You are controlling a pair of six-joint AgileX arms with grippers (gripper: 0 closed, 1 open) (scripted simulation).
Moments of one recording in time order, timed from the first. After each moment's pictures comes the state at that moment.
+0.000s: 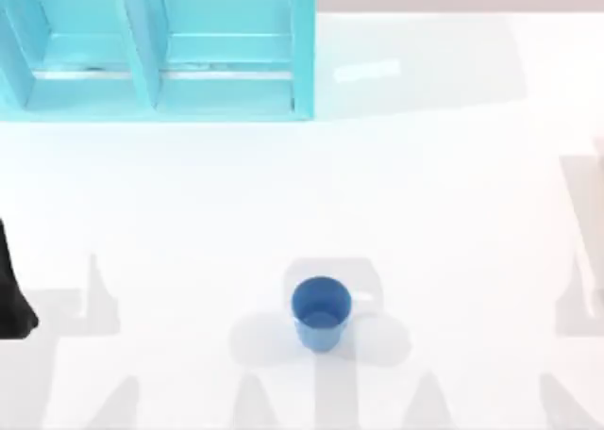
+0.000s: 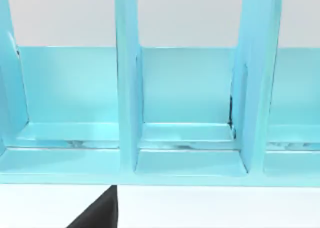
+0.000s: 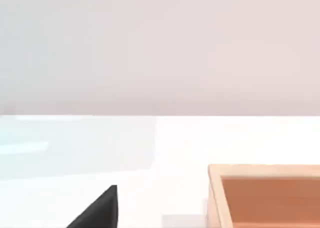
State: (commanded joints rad) left arm 0.00 0.00 0.00 0.00 0.00 0.00; right arm 0.00 0.00 0.00 0.00 0.00 0.00
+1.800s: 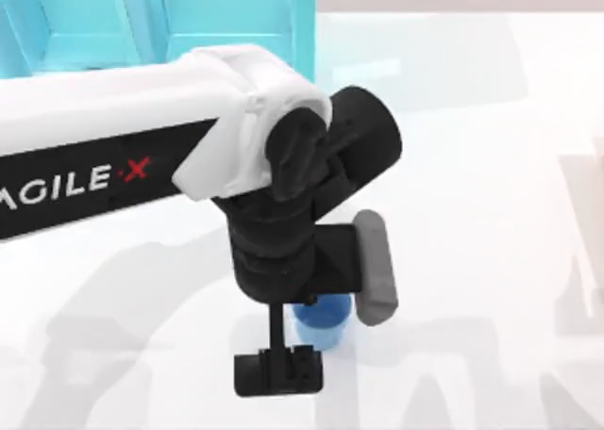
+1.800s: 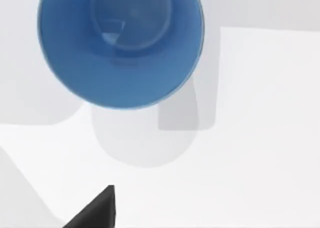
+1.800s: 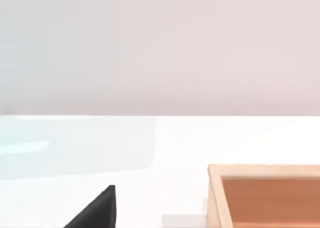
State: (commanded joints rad) left arm -0.87 1.80 1.36 -1.14 0.00 0.68; right arm 0.00 0.00 0.00 0.00 0.00 0.00
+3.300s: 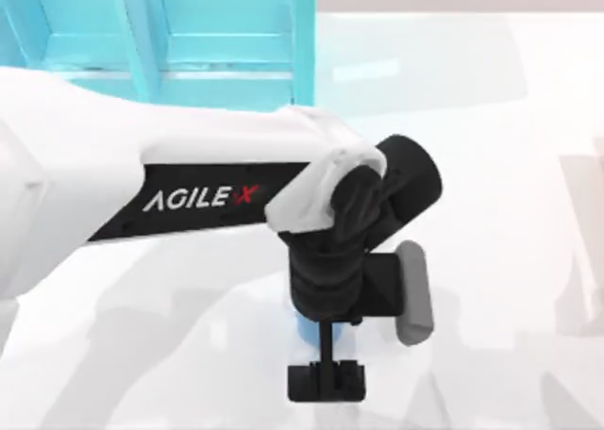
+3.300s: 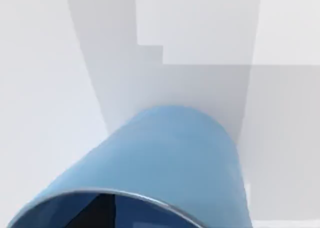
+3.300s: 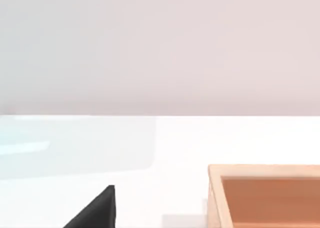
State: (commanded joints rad) left arm -0.89 2.02 1.38 -0.92 0.00 0.71; right arm 0.00 0.00 0.00 0.00 0.00 0.00
